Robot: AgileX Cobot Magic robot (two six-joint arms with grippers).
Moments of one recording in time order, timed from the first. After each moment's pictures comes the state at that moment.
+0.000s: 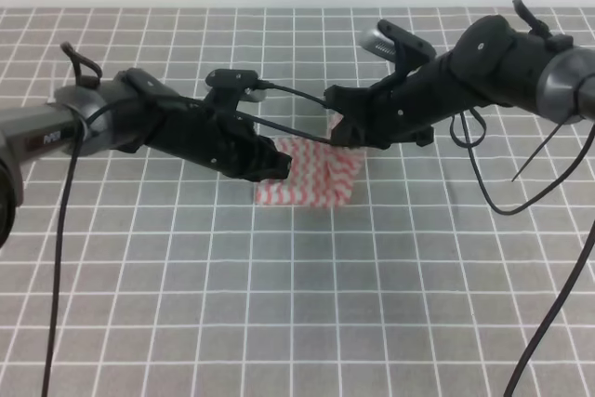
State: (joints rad) left arm -0.31 2.18 -1.55 -0.98 0.67 0.94; right arm 0.38 2.14 -1.69 0.71 0.68 -0.09
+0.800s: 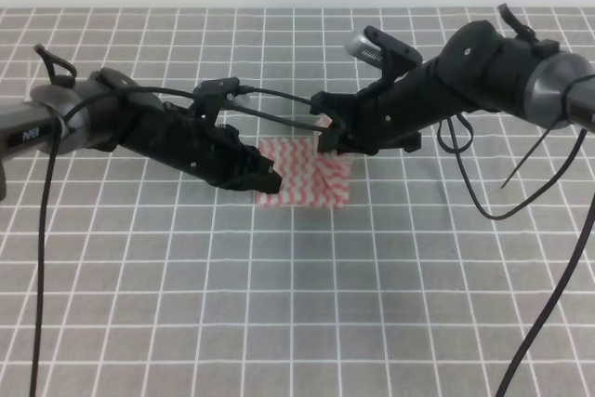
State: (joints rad) left arm -0.26 2.19 -1.55 -1.00 0.83 0.94; right arm 0.41 2.14 -1.69 0.74 0.68 -0.09
